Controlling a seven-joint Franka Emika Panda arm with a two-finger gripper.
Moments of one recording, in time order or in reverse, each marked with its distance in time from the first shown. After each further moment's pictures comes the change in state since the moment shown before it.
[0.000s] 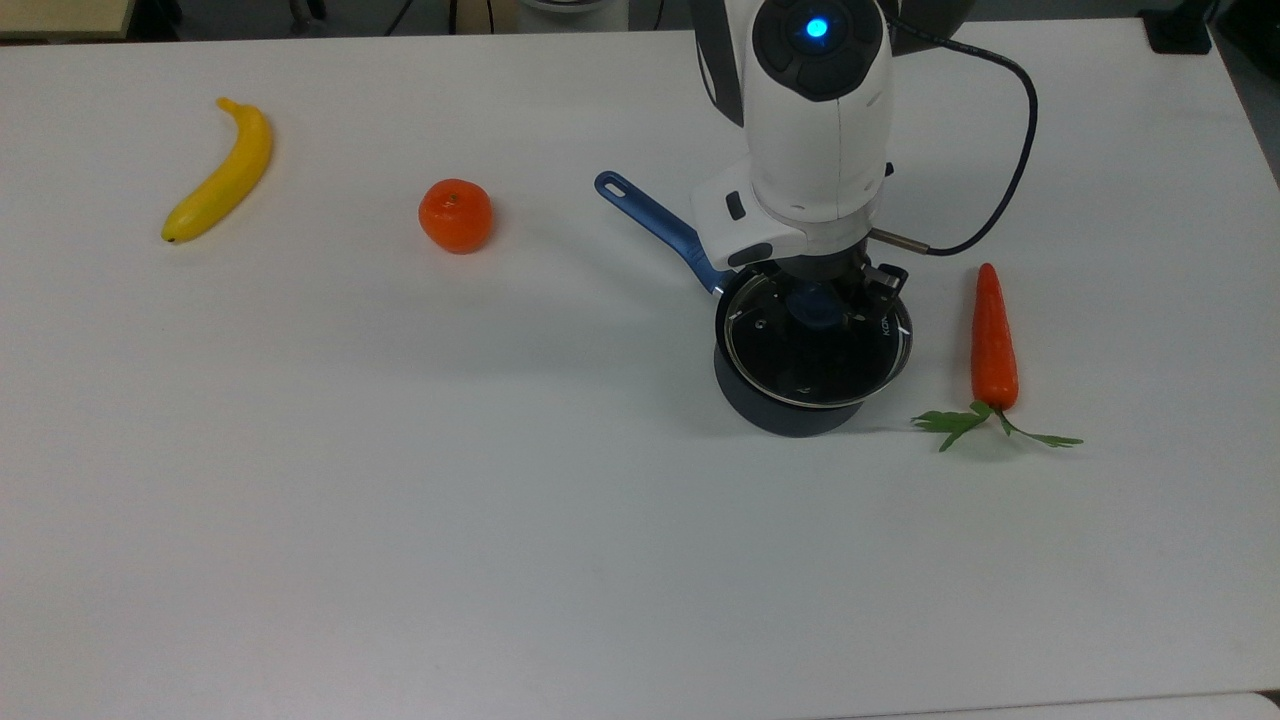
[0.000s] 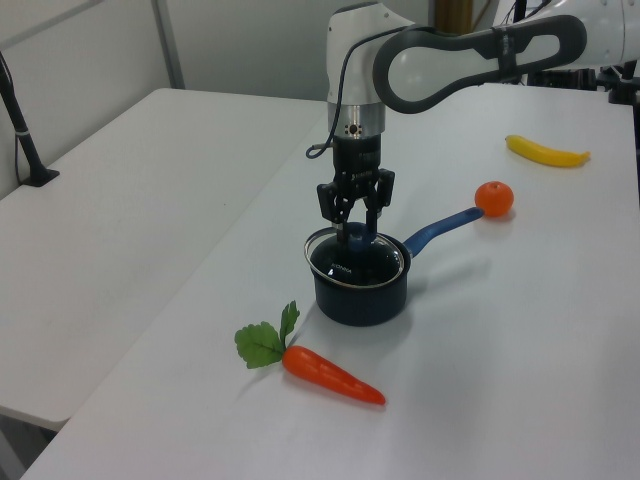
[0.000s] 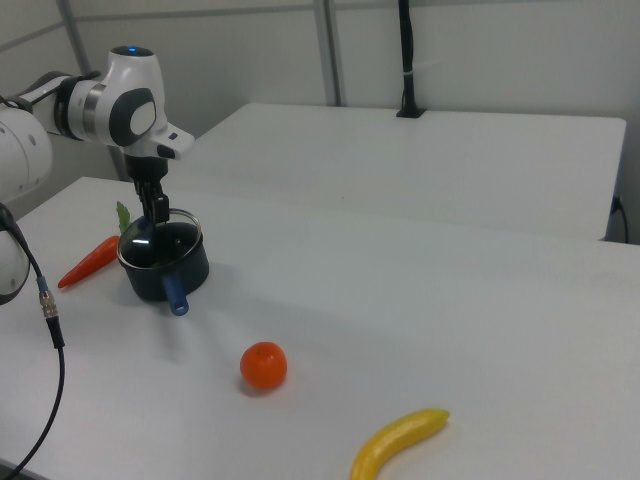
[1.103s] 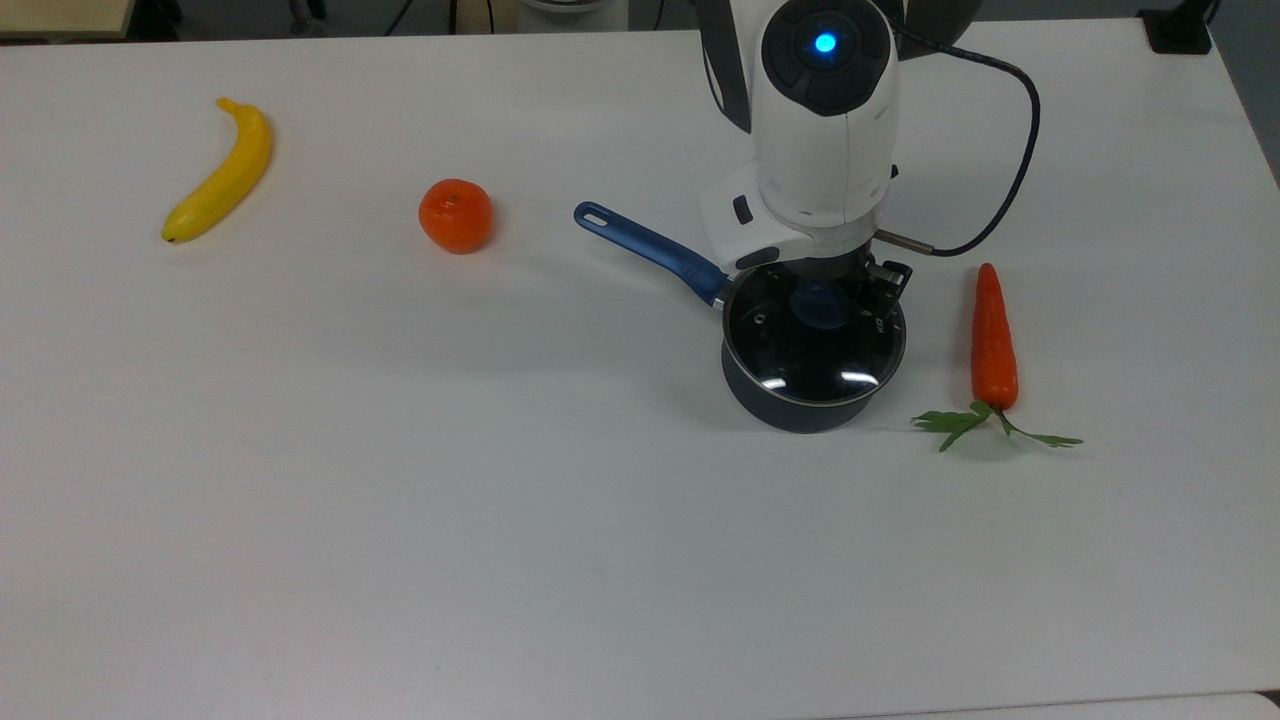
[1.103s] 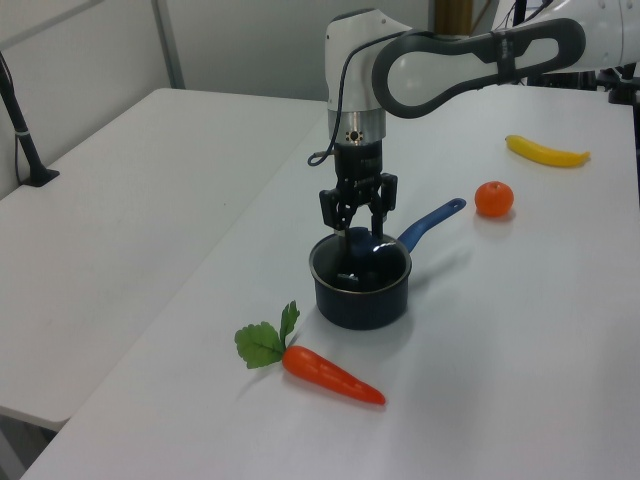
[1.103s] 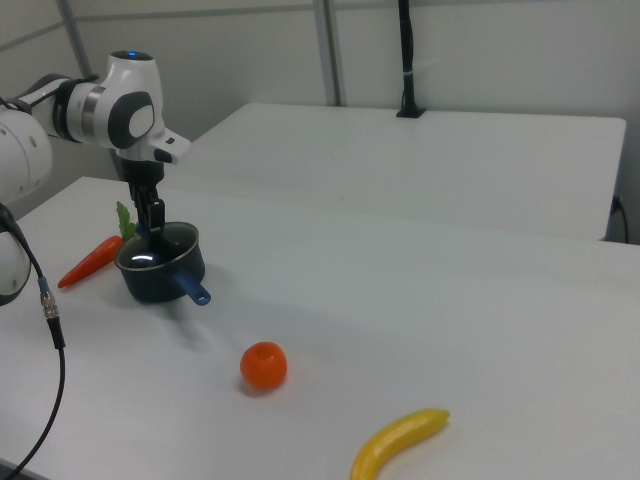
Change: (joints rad) arm 0.000 0.007 0.014 0.000 0.000 -0.030 -0.001
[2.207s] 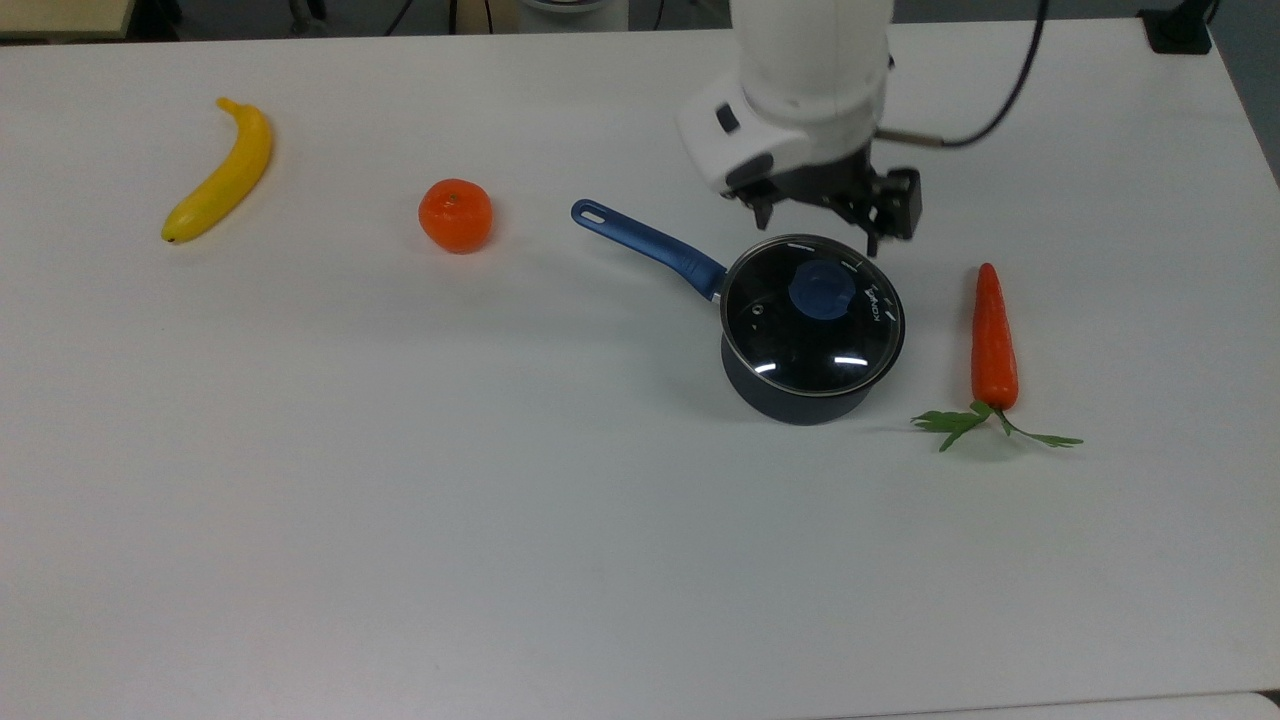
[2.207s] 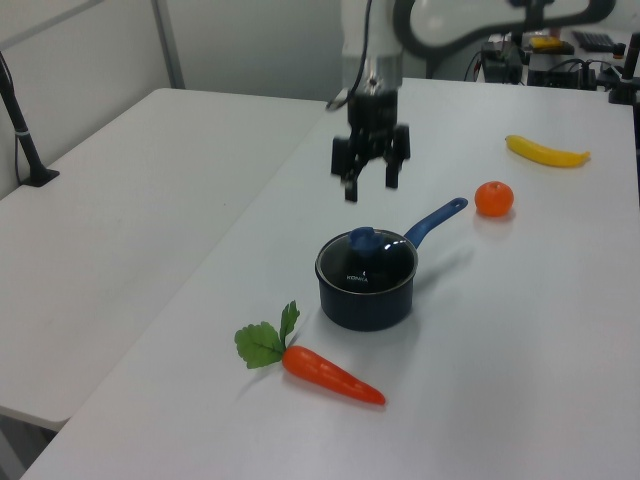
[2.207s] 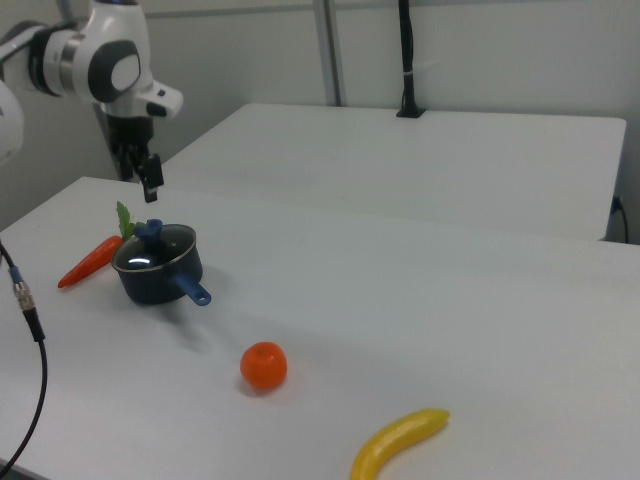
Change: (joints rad) arm -0.033 -0.147 0.002 -0.020 0.002 -0.084 -0.141
